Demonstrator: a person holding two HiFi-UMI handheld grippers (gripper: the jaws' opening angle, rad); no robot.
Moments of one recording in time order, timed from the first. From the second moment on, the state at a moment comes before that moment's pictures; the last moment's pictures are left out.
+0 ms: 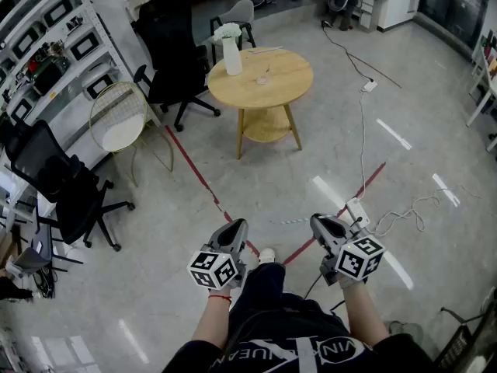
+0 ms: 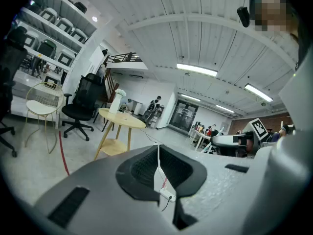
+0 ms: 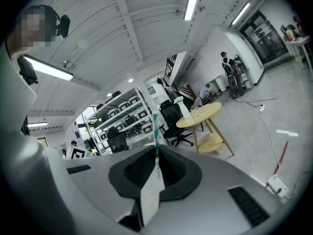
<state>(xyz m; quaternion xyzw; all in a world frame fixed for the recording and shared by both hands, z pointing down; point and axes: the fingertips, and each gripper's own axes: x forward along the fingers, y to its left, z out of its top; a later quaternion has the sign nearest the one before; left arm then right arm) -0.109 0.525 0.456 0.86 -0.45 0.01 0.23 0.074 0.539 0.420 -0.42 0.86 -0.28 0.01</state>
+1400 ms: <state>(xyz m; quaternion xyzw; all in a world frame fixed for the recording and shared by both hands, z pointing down) -0.133 0.217 0.495 0.87 -0.41 -0.01 0.27 0.036 0.249 0.447 -0.46 0.84 -0.28 -0.03</state>
